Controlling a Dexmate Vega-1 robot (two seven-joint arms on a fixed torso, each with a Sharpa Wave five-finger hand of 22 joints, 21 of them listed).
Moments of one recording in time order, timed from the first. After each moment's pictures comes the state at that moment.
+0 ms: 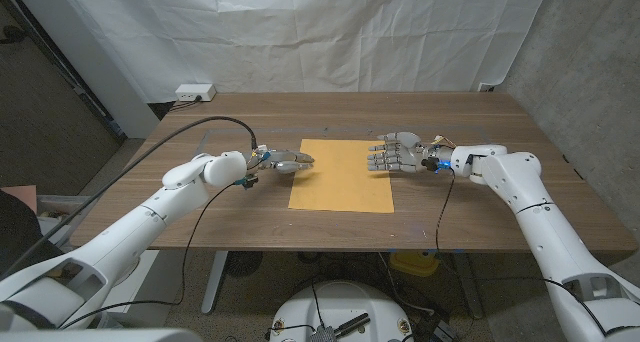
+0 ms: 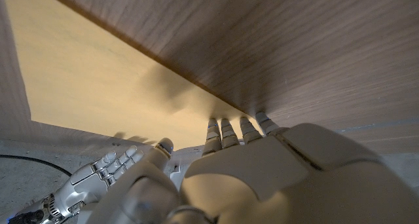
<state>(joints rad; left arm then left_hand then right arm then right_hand) 0.76 0.71 0.47 -1.52 0.58 -0.23 -0.42 -0.01 0.07 0.54 0.20 0.21 0.10 -0.02 0.19 0.17 0.04 -0.04 0.21 0.18 -0.04 0.00 0.19 0.17 -0.17 0.01 0.36 0.19 -0.84 -0.45 -0.11 -1.73 0.40 -0.80 0.54 0.42 0.17 0.57 0.01 0.18 0.29 0.14 0.21 0.19 0.39 0.19 0.23 0.20 0.37 0.16 0.22 0.23 0.70 0.14 0.22 0.17</state>
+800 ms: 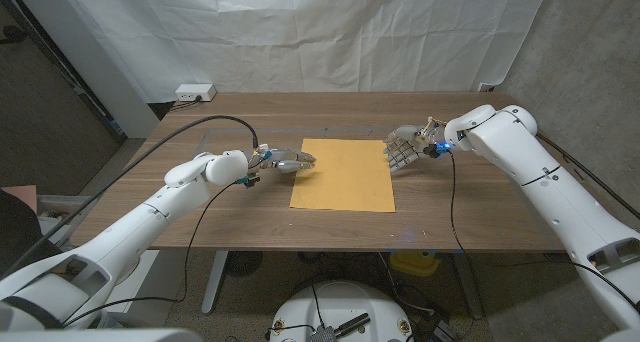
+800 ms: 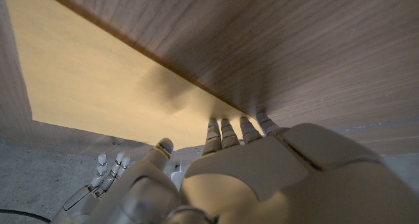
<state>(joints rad) 0.74 0.70 0.49 -1.50 0.58 -0.25 -0.42 -0.01 0.07 0.53 0.20 0.21 0.10 -0.02 0.19 0.17 0.04 -0.04 0.20 0.18 -0.04 0.00 0.19 0.18 -0.17 0.01 0.35 0.19 -0.68 -0.63 -0.37 -1.96 0.18 -1.10 0.45 0.53 0.18 0.59 -0.08 0.18 0.43 0.16 0.20 0.19 0.51 0.19 0.26 0.19 0.50 0.14 0.25 0.22 0.82 0.11 0.24 0.17</state>
